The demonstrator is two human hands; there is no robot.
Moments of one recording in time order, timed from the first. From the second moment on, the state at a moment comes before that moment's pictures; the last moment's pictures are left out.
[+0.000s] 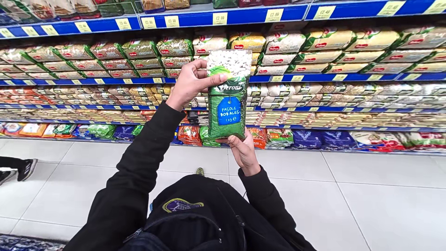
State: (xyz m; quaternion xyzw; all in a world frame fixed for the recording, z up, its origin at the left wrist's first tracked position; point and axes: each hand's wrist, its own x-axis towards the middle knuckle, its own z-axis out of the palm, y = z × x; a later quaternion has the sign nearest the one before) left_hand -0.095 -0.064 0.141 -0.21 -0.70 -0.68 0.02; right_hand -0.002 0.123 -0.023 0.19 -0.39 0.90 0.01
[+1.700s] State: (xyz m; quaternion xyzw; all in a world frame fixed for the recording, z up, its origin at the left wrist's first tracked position) left_hand -0.097 -0.057 0.147 -0.25 -0.72 -0.64 -0.02; right_hand -0.014 0.136 -0.024 0.20 -0.44 0.87 0.05
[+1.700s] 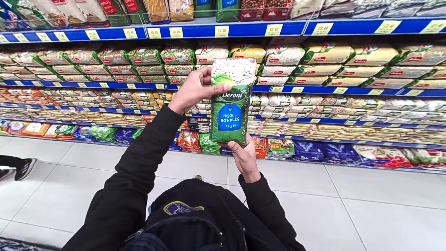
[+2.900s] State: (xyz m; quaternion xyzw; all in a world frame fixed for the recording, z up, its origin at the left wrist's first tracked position) left_hand -0.436 -0.134 0.282 -0.38 -0.65 -0.50 0.43; right_hand -0.233 0.083 -0.005 0.14 -0.69 0.69 0.17
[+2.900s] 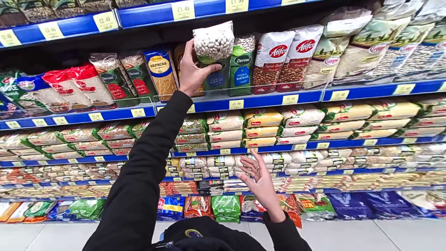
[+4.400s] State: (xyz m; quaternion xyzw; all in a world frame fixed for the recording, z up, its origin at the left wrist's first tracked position) left_hand -0.442 -0.126 0.272 -0.17 -0.86 -0.26 0.40; right_hand -0.208 0.083 -0.021 0.14 -0.67 0.73 0.07
